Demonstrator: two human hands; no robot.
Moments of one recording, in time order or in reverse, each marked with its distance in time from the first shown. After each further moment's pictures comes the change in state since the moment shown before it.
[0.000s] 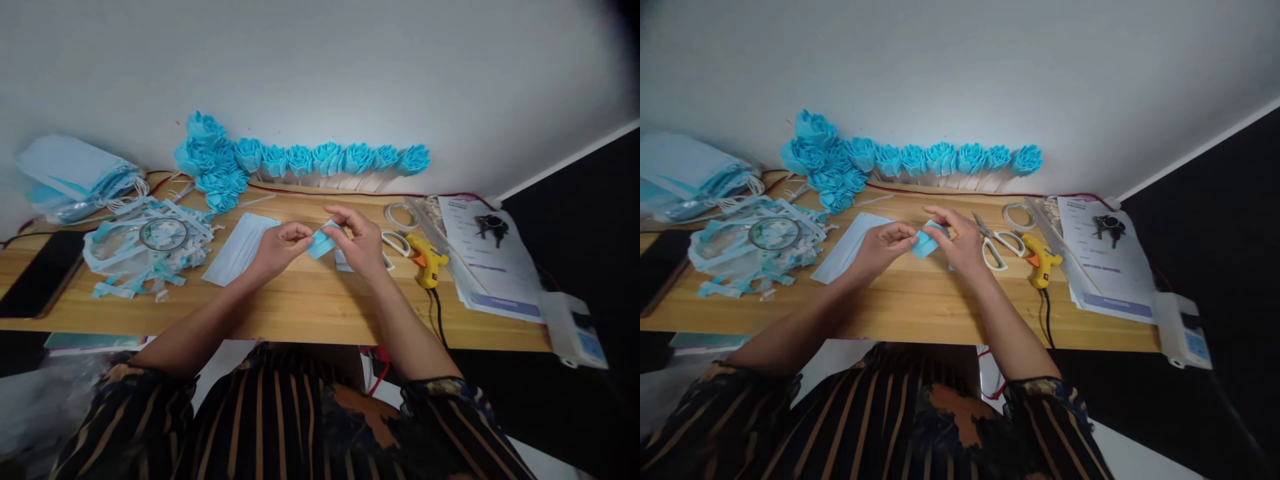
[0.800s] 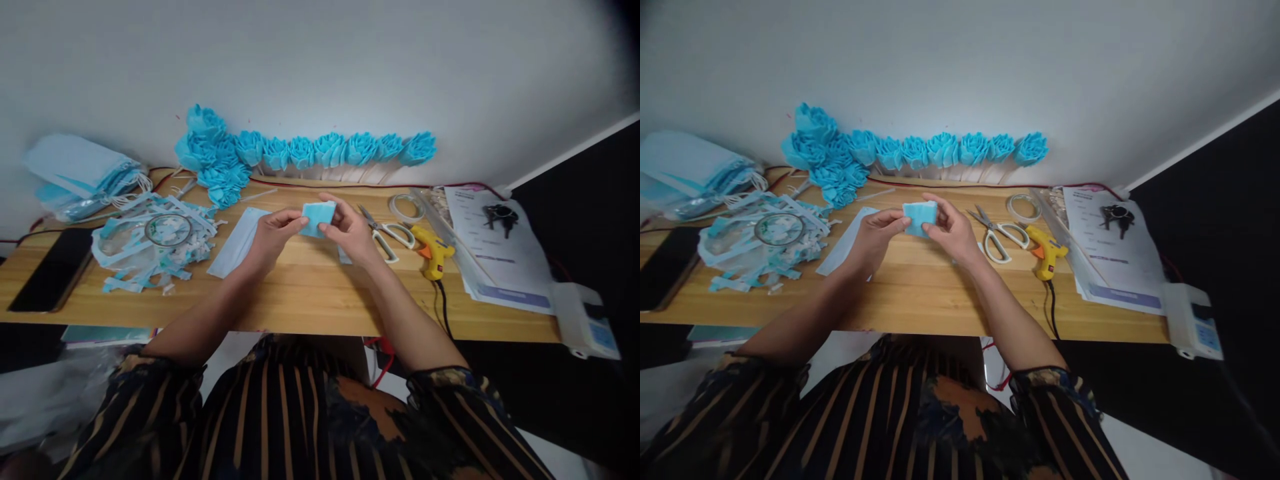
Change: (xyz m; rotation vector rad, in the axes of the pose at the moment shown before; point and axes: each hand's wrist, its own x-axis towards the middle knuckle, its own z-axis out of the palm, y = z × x) left_hand 0.006 0.001 -0.007 -0.192 0.119 -0.002; right_hand 0.002 0.026 0.020 0.393 -0.245 0.207
